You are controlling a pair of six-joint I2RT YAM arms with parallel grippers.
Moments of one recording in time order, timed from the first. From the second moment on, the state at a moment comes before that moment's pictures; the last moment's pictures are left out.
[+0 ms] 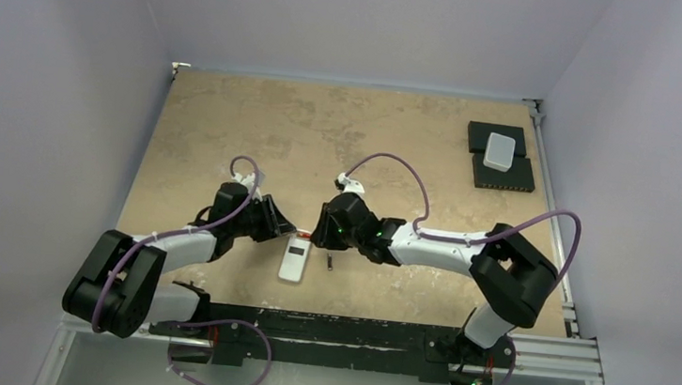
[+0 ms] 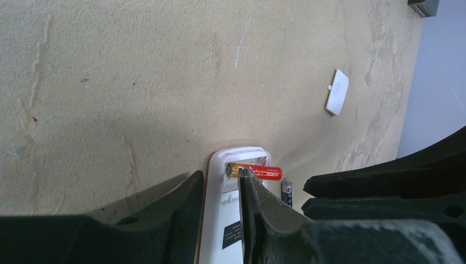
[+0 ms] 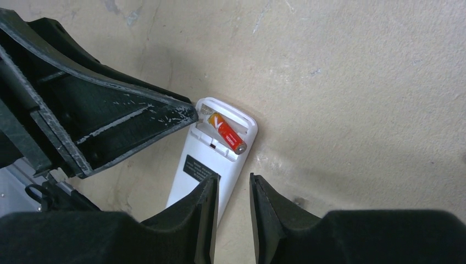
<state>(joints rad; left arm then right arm) -0.29 1.28 0.30 0.29 0.39 -0.74 1.01 1.64 0.89 0.01 0.13 0.88</state>
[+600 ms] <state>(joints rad) -0.29 1.28 0.30 0.32 0.40 -0.75 1.01 1.70 0.94 0.01 0.14 0.90</state>
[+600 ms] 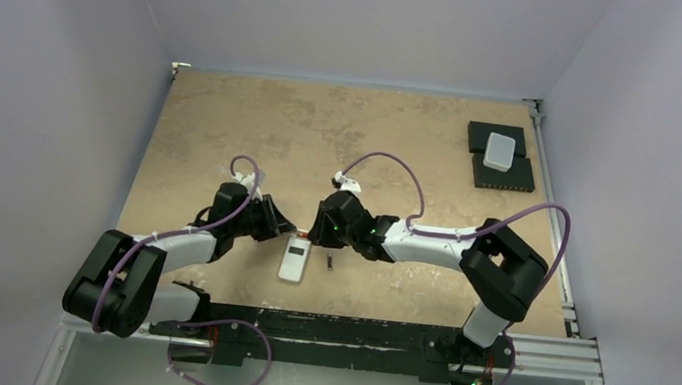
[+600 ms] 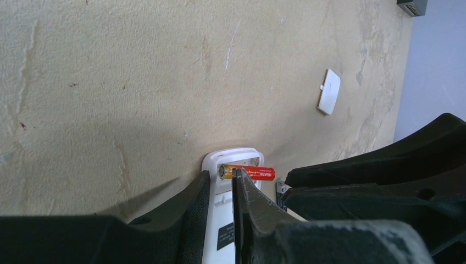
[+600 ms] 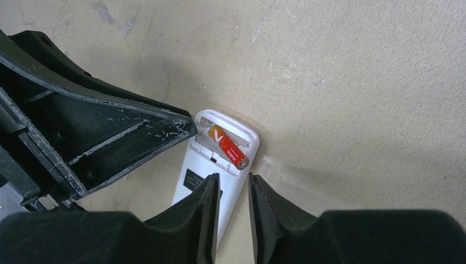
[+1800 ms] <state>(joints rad) -0.29 1.28 0.30 0.32 0.41 -0.75 1.01 1.72 0.98 -0.01 0.17 0.92</state>
